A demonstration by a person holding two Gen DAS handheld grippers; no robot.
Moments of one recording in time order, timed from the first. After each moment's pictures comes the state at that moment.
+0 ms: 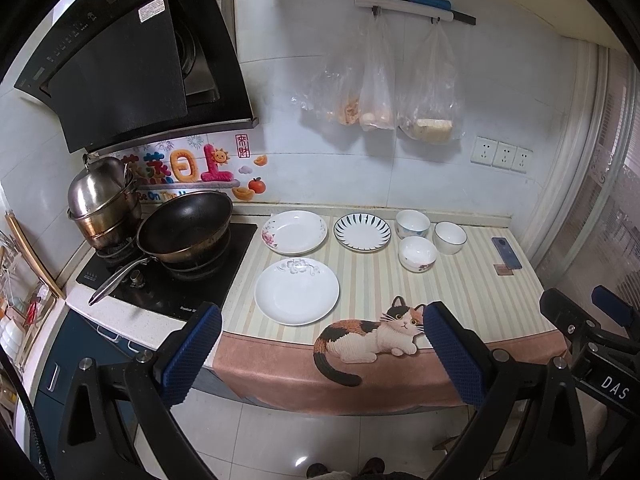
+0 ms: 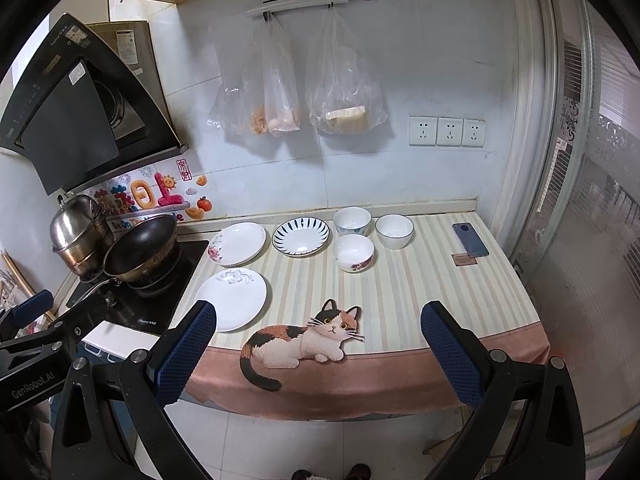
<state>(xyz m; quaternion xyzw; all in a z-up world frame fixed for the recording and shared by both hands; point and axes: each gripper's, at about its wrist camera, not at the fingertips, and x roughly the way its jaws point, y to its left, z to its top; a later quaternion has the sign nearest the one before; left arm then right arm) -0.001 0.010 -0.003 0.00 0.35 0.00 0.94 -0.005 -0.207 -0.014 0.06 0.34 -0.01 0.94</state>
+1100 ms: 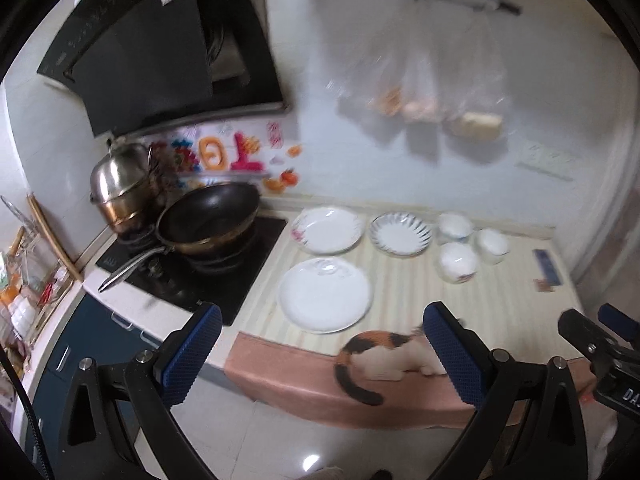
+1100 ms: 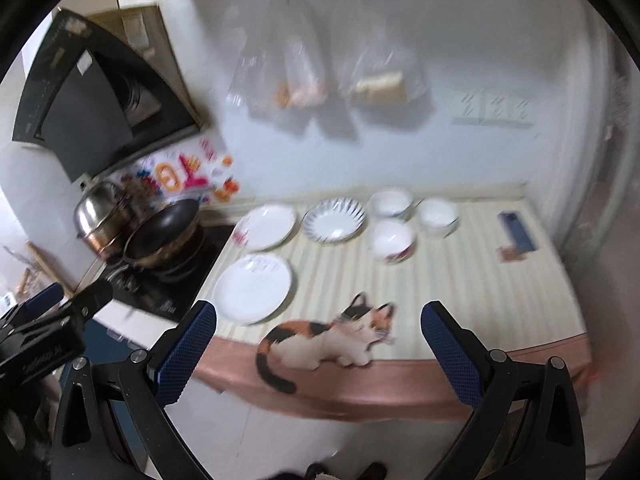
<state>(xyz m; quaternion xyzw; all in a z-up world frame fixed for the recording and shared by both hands) 0.055 0.019 -0.048 0.00 0.36 0.08 0.93 0.057 -0.207 -0.054 0.08 0.38 0.07 0.92</state>
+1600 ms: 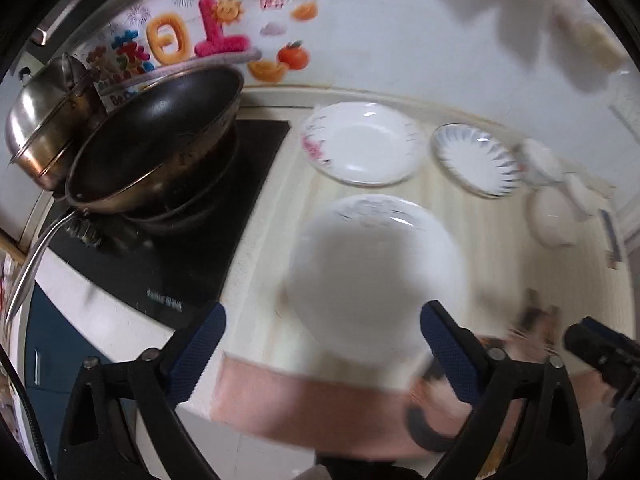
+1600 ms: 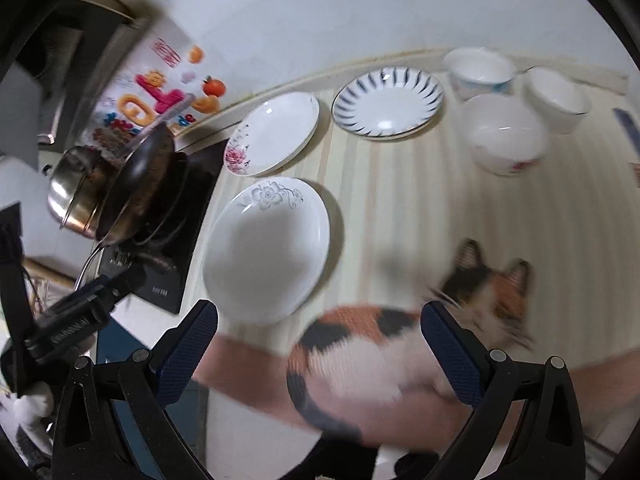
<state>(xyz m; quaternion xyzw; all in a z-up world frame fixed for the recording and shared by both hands) 0.273 0.134 -0.241 -0.01 0.52 0.06 0.85 0.287 -0.125 -0.274 0.16 0.54 0.12 0.81</state>
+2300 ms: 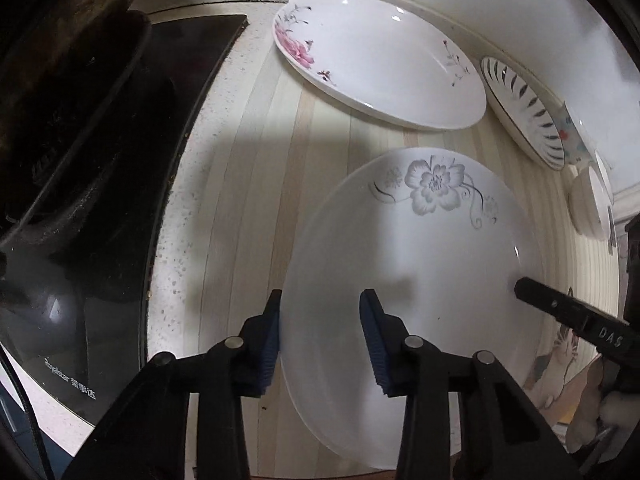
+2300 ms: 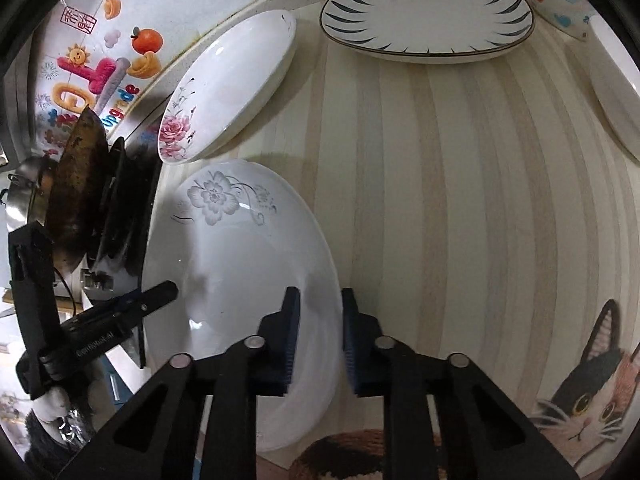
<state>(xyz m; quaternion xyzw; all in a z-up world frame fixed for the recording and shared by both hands) 0.357 0.174 -0.366 -0.08 0.63 -0.05 0.77 0.405 -0.066 -0.418 0.19 0.63 0.13 0.75</state>
